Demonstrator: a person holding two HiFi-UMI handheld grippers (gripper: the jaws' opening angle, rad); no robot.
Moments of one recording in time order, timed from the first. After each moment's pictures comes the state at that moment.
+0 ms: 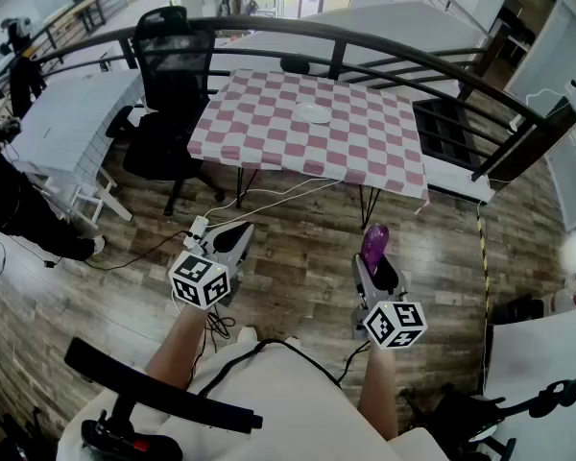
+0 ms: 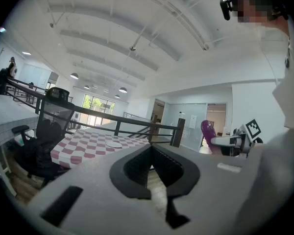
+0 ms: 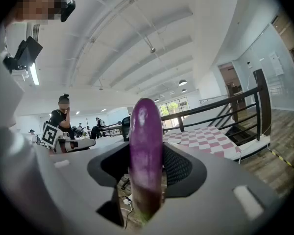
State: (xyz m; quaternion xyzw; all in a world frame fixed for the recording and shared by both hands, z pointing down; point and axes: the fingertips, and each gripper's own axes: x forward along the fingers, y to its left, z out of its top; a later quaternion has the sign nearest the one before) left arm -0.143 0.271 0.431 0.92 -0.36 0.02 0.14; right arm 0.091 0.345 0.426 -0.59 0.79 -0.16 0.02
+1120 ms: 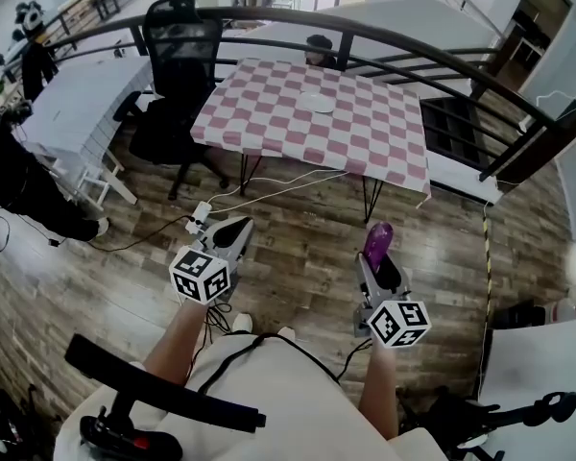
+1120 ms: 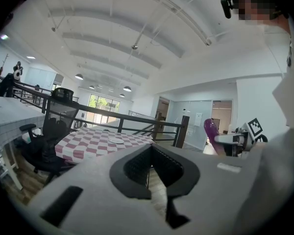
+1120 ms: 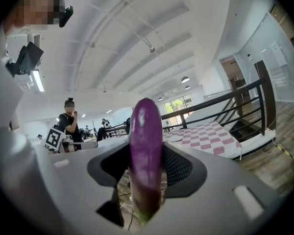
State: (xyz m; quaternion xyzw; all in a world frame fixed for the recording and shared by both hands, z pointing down) left arm -0.111 0.303 0.446 0.91 -0.39 0.03 0.14; right arm 0.133 0.372 0.440 -0.56 0.81 -0.18 0.03
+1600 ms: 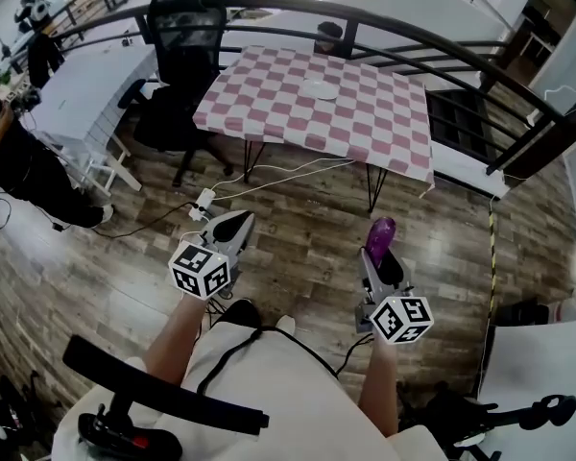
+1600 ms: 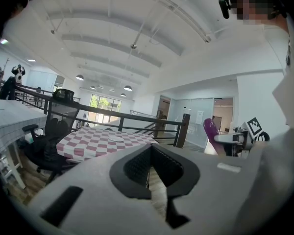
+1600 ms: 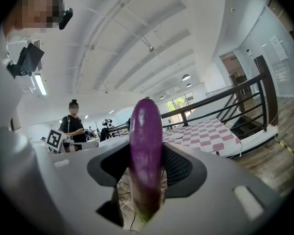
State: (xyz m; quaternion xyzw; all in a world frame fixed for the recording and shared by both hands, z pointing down) left arm -0.091 0.325 0.453 0.90 -0.40 0.04 0.14; right arm 0.154 0.388 0.451 -0.54 0.82 -0.19 0.04
